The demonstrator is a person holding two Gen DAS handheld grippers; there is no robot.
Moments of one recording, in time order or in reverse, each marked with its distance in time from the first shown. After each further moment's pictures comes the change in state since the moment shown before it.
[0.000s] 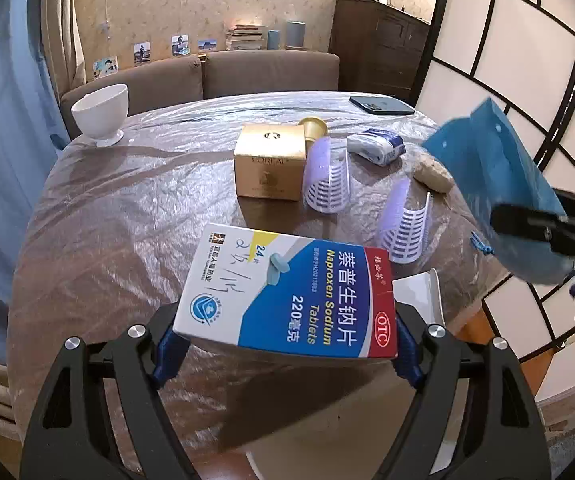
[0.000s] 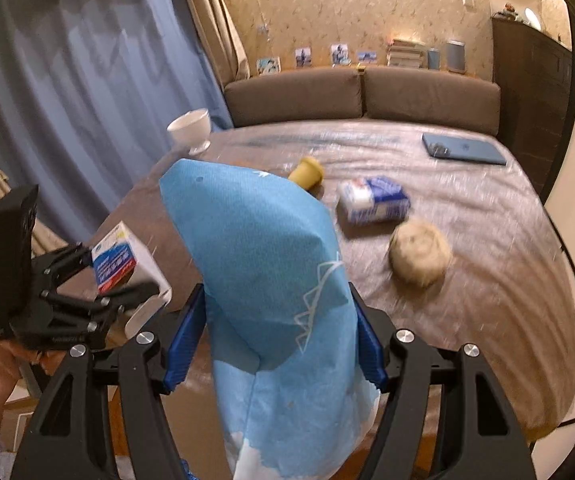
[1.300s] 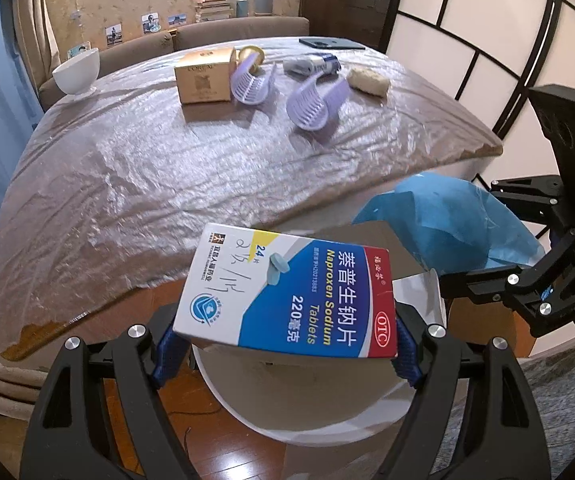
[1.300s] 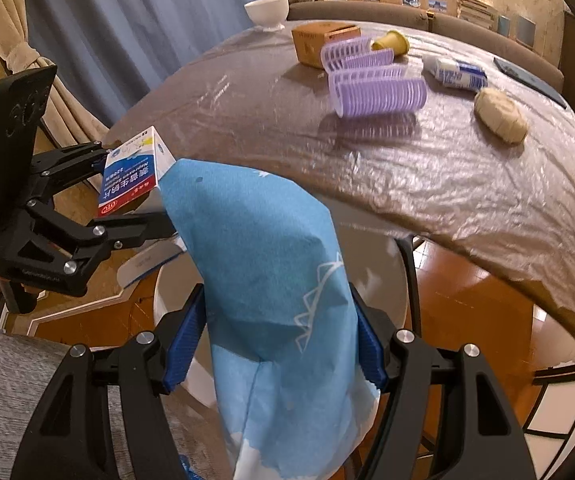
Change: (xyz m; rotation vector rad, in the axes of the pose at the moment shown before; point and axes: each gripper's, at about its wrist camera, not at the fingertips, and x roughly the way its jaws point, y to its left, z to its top) left arm -0.027 -0.048 -0.081 0.086 0.124 -0.047; right arm 0.015 0.037 -0.104 -0.157 0.278 0.115
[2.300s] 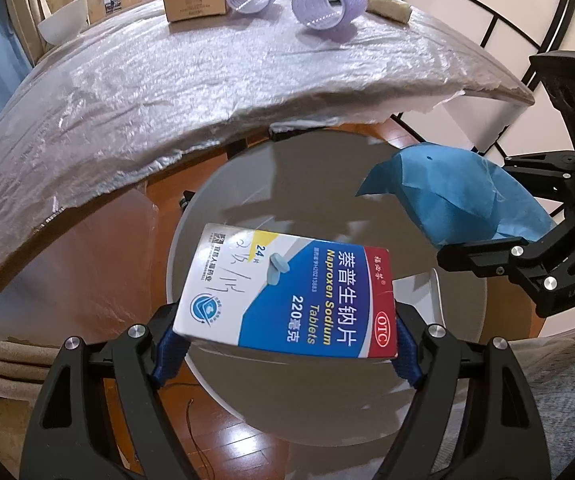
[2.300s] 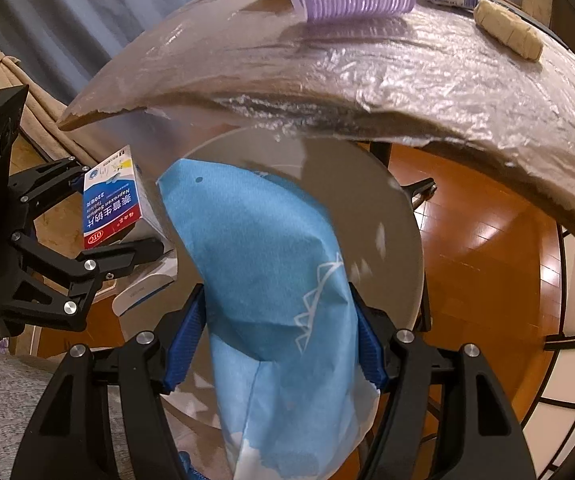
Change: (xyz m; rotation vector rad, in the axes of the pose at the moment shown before) left arm 0.057 -0.007 -0.028 -0.011 0.136 0.039; right arm 0.069 -0.017 -0.007 0.085 0.105 -0.024
